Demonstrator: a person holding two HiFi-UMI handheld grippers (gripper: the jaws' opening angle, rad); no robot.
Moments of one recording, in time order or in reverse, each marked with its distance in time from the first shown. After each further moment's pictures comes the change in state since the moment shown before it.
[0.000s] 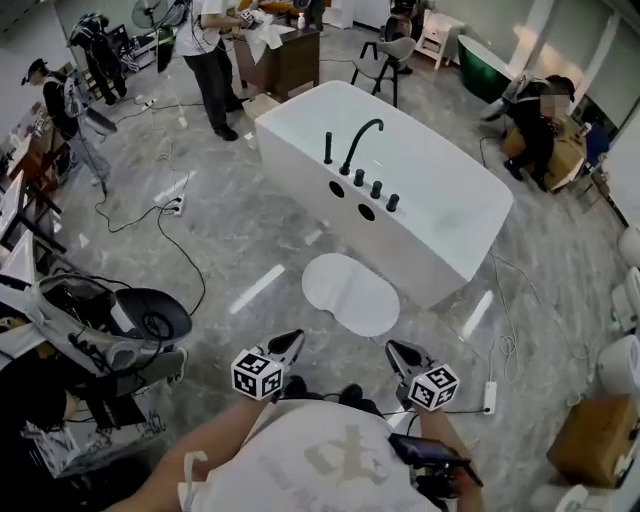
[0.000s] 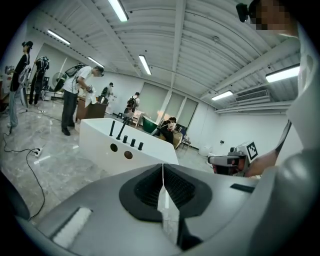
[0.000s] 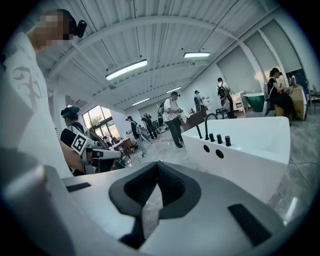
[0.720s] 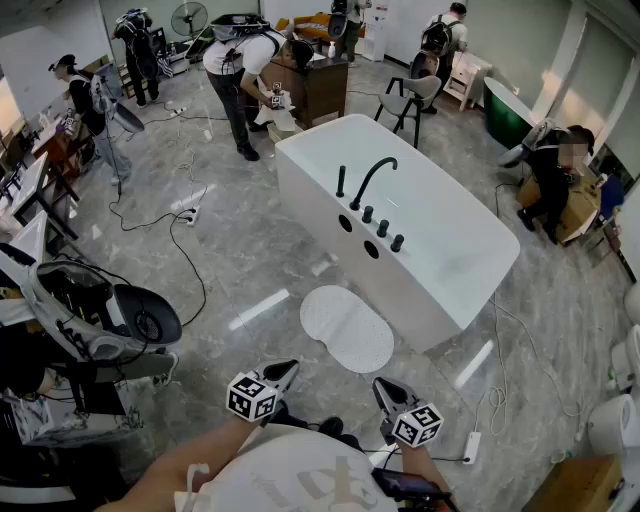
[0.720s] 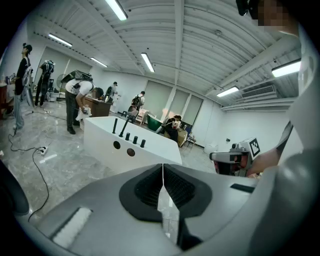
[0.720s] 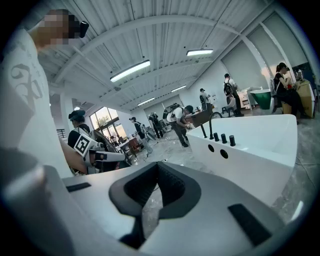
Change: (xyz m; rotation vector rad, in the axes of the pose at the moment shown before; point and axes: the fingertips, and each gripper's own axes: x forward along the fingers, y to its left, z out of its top) left arm 0.047 -0.038 -0.015 -0.012 0.027 0.067; right arm -0.026 -0.044 0.002 -0.004 0.011 0.084
